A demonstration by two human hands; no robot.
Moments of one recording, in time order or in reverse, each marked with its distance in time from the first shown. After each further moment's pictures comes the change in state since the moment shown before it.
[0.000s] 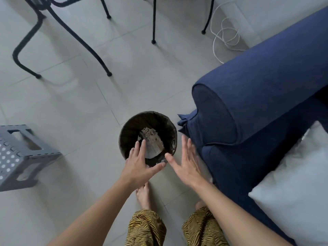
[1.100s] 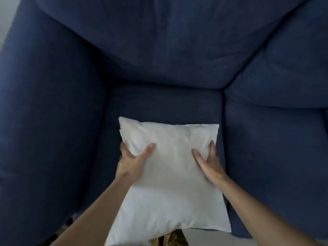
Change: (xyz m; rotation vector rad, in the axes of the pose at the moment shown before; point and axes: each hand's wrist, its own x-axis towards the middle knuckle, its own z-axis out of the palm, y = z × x) left_hand 0.027 0.461 0.294 0.098 -0.311 -0.014; right_hand -0.199 0.419 -0.259 0.972 0.546 0.812
